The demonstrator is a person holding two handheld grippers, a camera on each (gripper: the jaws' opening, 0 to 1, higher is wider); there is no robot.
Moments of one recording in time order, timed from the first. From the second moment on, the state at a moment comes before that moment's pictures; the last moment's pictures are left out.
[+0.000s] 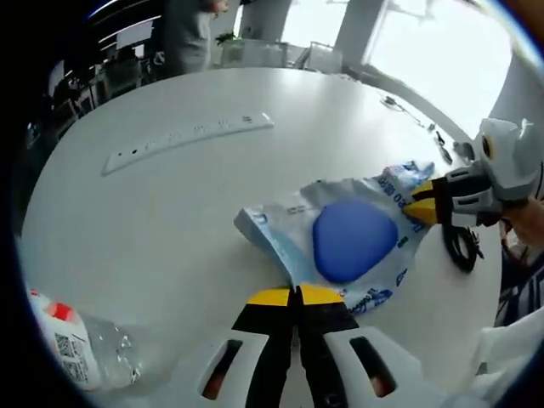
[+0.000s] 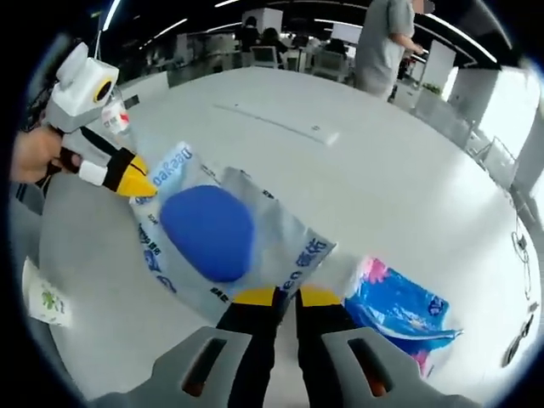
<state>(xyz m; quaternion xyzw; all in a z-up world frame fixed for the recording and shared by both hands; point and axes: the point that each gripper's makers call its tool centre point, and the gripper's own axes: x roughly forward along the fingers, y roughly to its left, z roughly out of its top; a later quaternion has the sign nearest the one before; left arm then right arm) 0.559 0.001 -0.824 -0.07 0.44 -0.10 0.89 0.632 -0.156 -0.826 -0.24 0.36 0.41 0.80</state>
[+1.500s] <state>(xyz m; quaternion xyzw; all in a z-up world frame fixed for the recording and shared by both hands) 0.564 0.004 -0.825 -0.09 0.43 -0.08 0.89 0.634 -0.147 -0.806 -0.26 0.33 0.42 0.80</state>
